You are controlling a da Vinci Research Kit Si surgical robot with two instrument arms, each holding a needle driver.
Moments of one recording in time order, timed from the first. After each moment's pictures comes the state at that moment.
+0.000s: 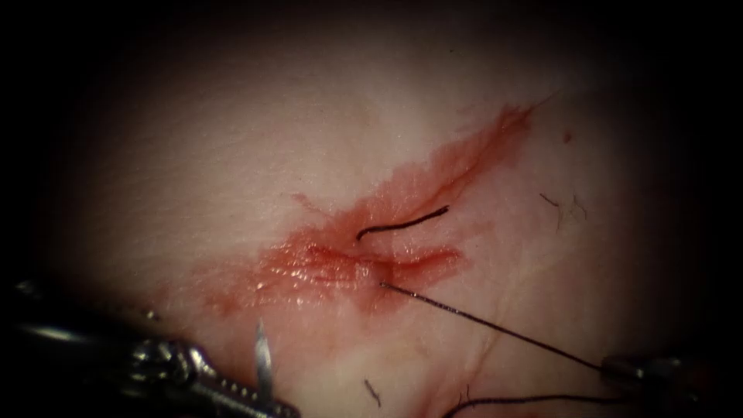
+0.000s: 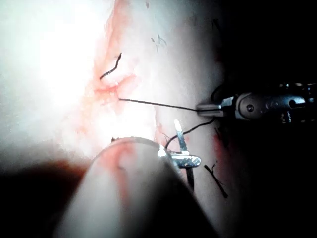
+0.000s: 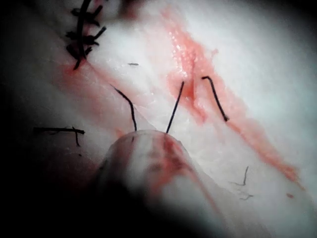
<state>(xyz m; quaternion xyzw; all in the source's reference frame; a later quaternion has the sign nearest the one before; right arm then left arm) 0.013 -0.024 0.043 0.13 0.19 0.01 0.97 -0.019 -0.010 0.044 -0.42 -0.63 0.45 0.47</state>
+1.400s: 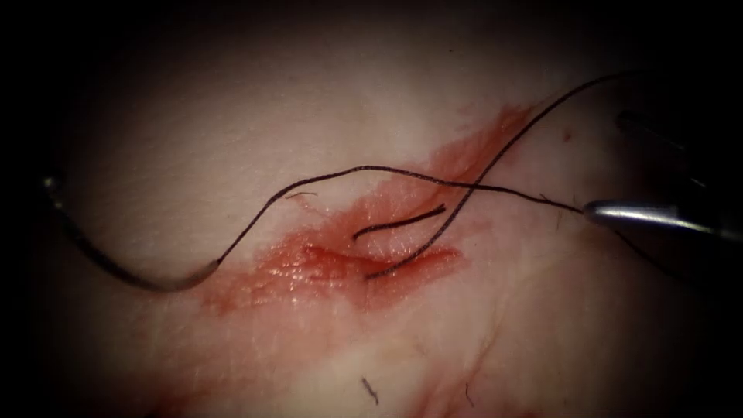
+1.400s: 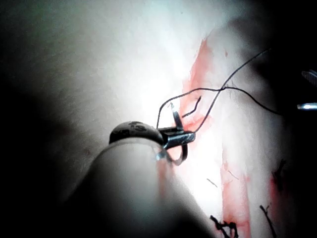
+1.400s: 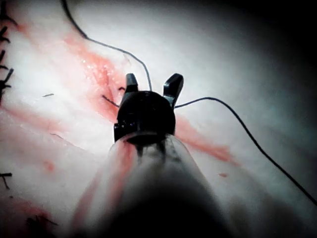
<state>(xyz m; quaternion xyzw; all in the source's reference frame) 0.016 -0.009 0.037 0.03 0.54 0.27 0.79 -0.003 0.000 0.044 -0.47 -0.47 0.48 0.58</state>
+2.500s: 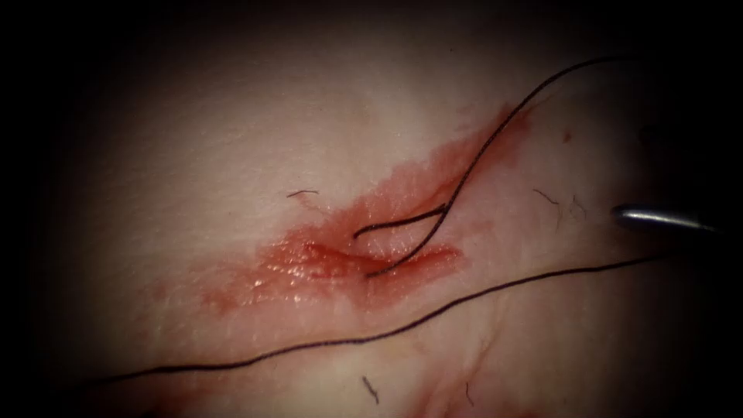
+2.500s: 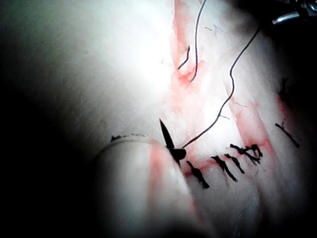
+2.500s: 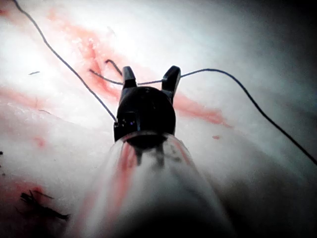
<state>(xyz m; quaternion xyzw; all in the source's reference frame) 0.013 -0.009 0.040 0.04 0.53 0.31 0.78 0.004 -0.006 0.040 -0.29 -0.49 0.66 0.49</state>
